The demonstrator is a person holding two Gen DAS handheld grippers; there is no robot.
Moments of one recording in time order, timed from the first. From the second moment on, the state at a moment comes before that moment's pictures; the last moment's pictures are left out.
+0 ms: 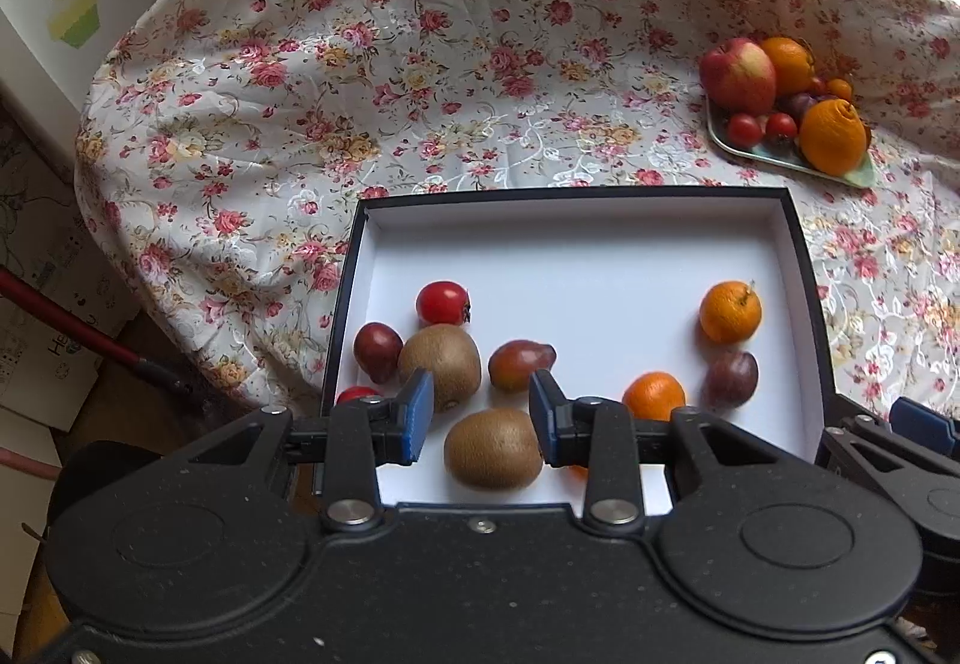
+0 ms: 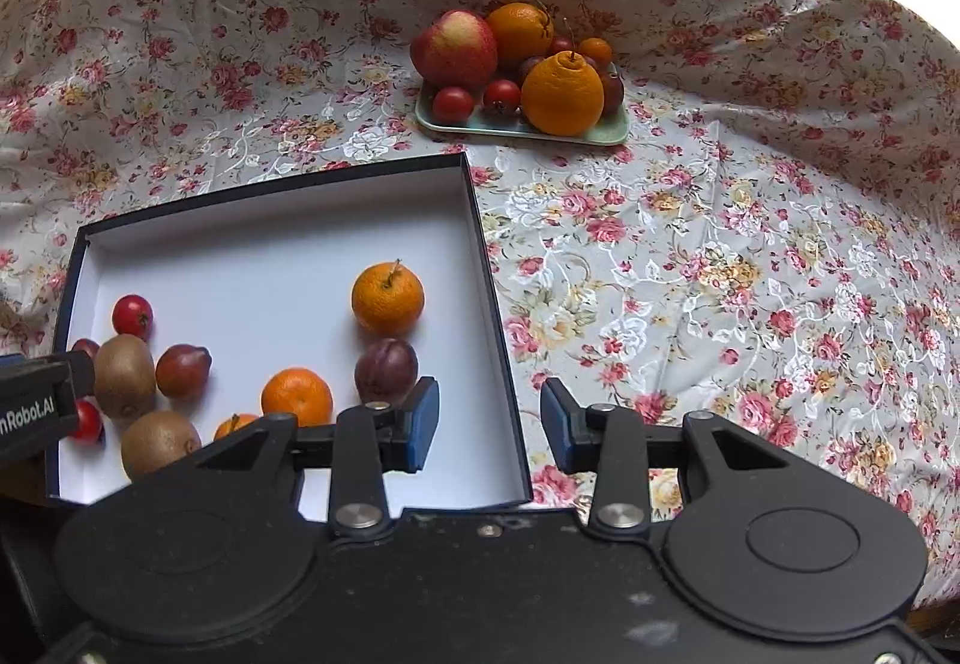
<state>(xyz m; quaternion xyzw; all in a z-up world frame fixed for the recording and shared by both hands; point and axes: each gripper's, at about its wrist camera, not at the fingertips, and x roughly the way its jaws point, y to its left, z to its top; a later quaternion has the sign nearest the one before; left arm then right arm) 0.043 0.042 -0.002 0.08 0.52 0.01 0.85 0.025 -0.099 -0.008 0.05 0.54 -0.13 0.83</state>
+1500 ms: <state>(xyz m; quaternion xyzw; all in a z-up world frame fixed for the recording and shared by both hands) -0.032 0.016 -0.030 0.04 0.51 0.00 0.86 -0.046 -0.130 -0.002 0.04 0.53 -0.13 0.84</state>
